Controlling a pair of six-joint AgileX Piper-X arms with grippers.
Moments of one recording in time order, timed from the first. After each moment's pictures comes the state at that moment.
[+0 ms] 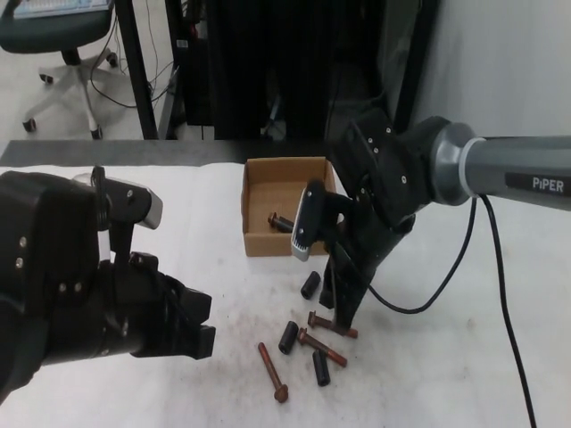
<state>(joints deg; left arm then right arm) -22.7 60.5 -30.4 17.6 19.3 -3.4 29.5 108.5 -72.0 38.1 -7.3 -43.2</state>
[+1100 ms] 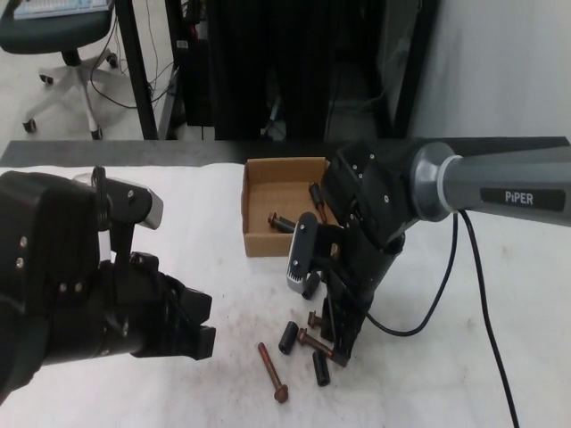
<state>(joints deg) -22.7 60.5 -30.4 17.6 19.3 -3.4 31.3 111.9 -72.3 41.4 -7.3 -43.4</state>
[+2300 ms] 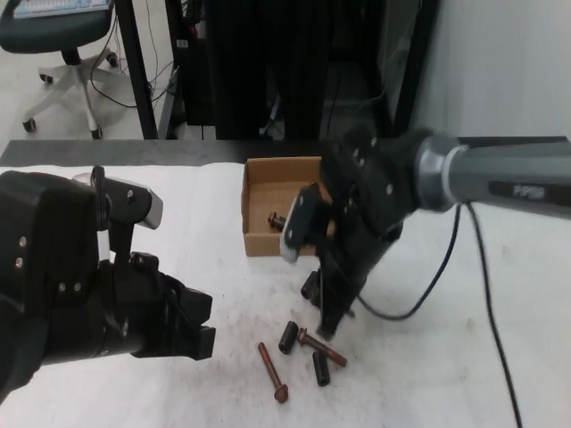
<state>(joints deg) -22.7 60.5 -30.4 17.6 21.1 -3.4 31.1 106.6 -73.4 37.3 -7.2 -35.0</state>
